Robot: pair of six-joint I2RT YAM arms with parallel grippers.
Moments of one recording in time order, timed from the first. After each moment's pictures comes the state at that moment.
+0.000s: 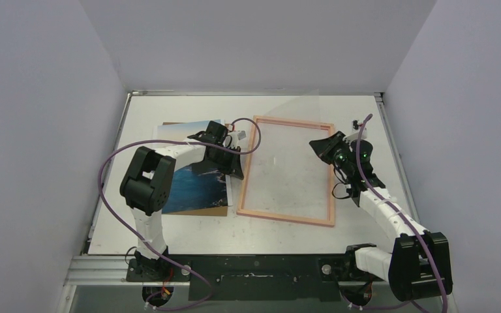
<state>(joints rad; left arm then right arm) -0.45 1.95 1.23 -0.38 0.56 -0.23 0.13 1.14 0.58 0.31 -0.28 0.76</state>
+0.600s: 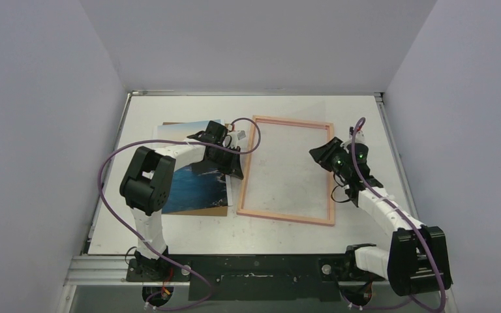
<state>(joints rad) -0.45 1.95 1.23 -0.38 0.56 -0.22 0.13 1.16 0.55 0.22 -0.23 0.71</state>
